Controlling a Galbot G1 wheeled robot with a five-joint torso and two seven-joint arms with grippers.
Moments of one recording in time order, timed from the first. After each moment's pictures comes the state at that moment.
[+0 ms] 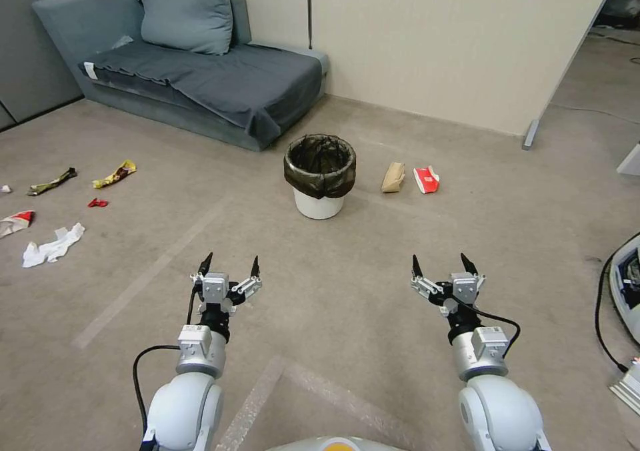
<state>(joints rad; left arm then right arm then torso) 1.55 -1.50 -0.55 -2.00 0.00 0.00 0.00 -1.55 1.50 0.55 2.00 0.00 0.00 0.00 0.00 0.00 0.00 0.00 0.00</state>
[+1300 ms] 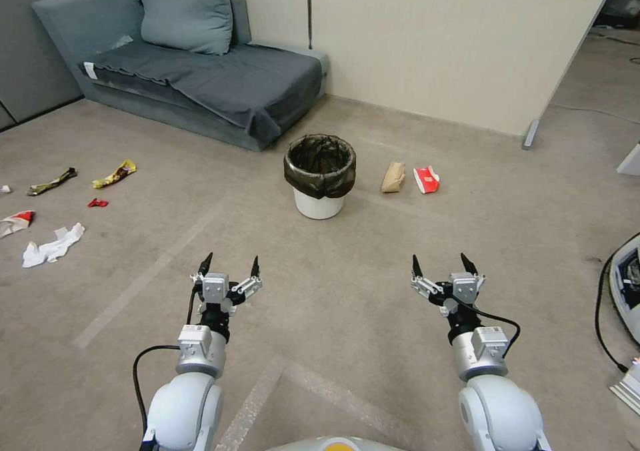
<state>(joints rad) 1.58 -1.48 -0.57 -2.06 -0.02 0.03 -0.04 -1.58 1.52 0.60 2.06 -0.01 0.01 0.03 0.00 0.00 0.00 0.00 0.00</state>
